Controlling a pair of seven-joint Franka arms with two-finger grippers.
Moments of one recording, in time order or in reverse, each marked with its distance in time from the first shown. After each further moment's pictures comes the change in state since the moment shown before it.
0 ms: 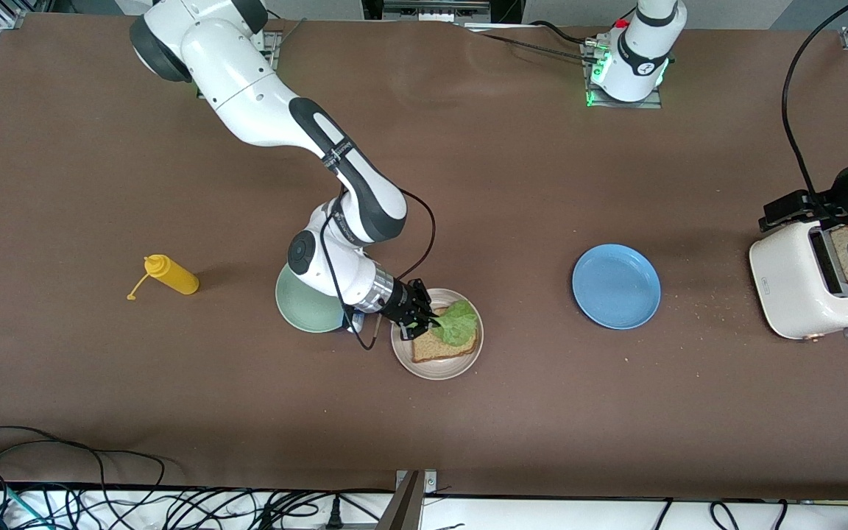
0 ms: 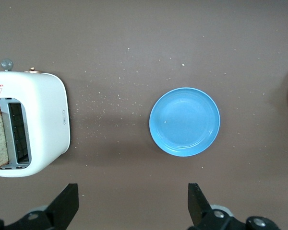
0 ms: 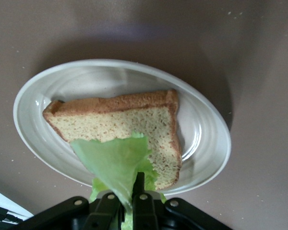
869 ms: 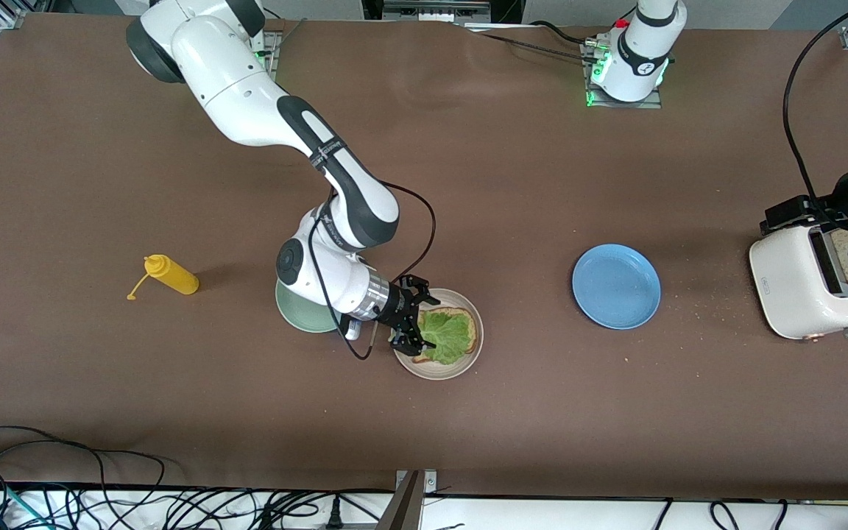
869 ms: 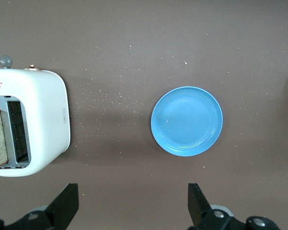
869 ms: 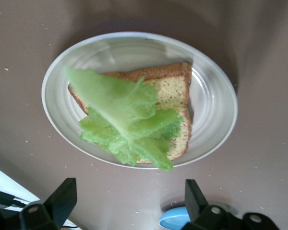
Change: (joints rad) left arm 0.006 0.012 -0.003 0.000 0.000 0.000 0.000; right arm -0.024 -0.001 -0.017 0.104 -0.007 -0.163 0.028
